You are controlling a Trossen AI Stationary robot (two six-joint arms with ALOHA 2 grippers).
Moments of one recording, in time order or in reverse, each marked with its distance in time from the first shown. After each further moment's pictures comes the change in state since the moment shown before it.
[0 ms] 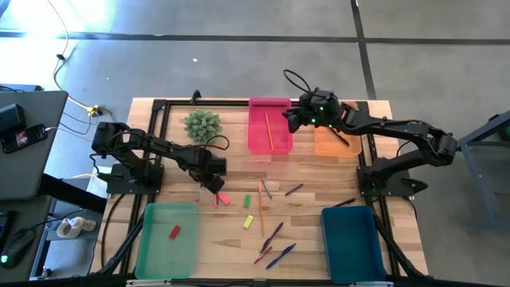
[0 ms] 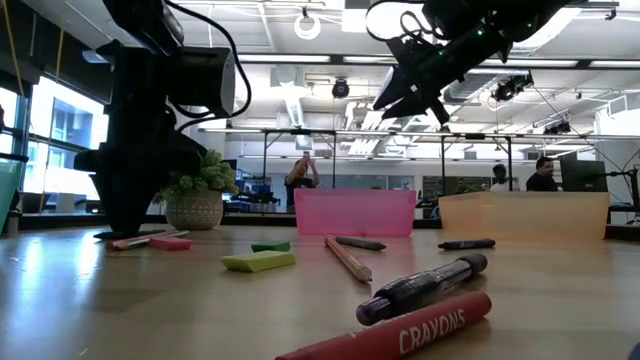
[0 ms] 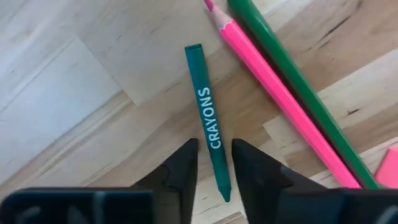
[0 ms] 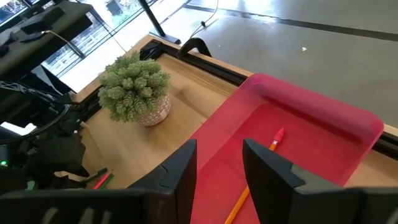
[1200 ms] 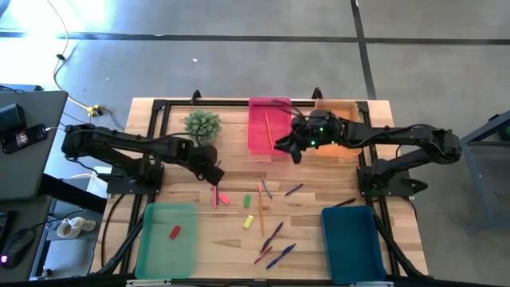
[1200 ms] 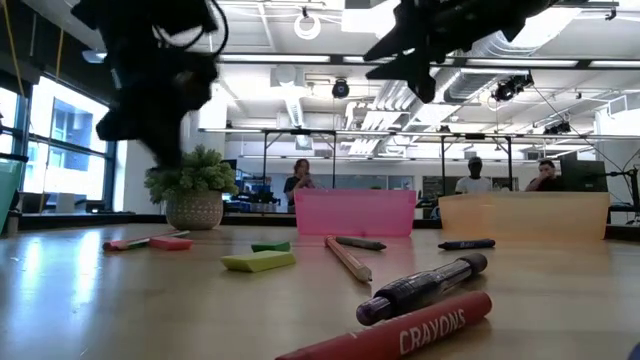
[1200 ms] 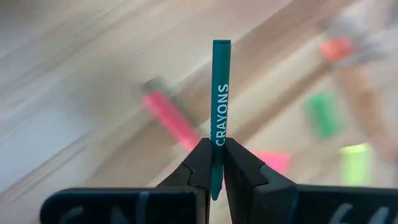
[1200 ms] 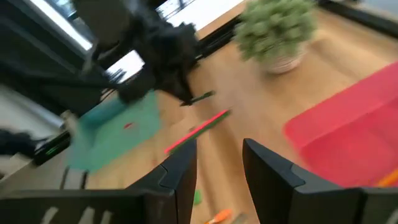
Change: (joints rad) left arm 0.006 -0.374 -0.010 0.124 -0.015 -0.007; right arm 0.261 -0.047 0.000 -0.010 -0.224 0.011
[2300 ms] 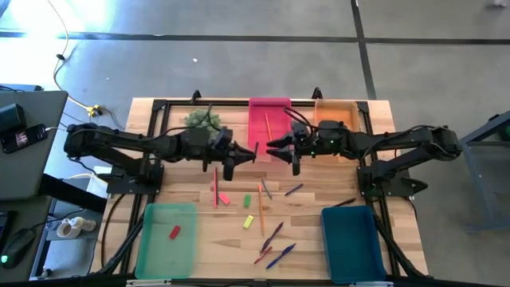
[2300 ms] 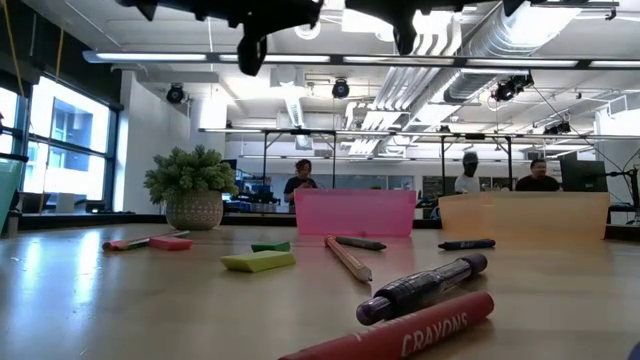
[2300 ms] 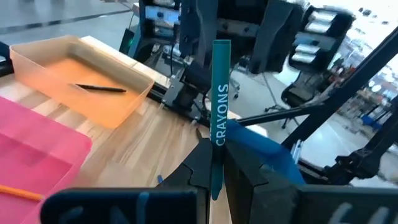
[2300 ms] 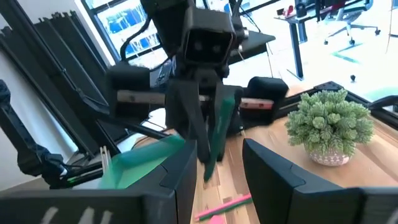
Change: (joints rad) left arm -0.002 0.039 0.051 0.959 0.049 0.464; right arm 0.174 0.001 0.000 0.334 0.153 -0.116
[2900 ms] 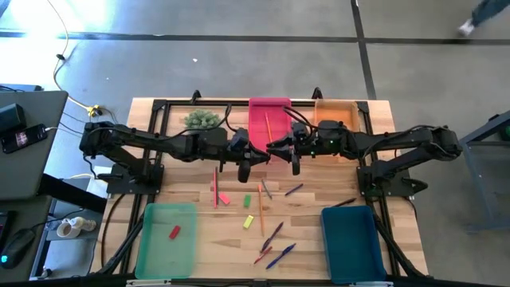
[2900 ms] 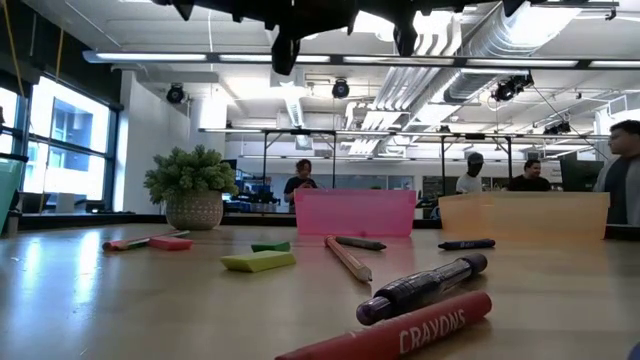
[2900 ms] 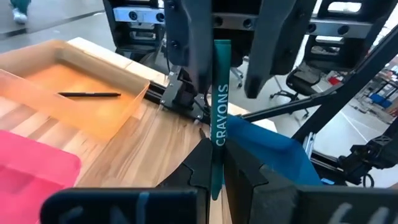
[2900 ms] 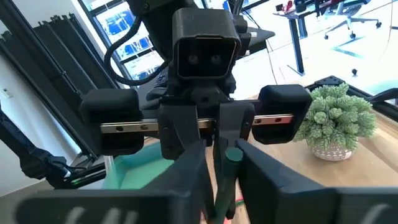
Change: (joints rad) left arm 0.000 0.178 0.160 -0.017 0.020 0.078; right arm 0.000 0.000 0.000 -0.009 -0.001 0.029
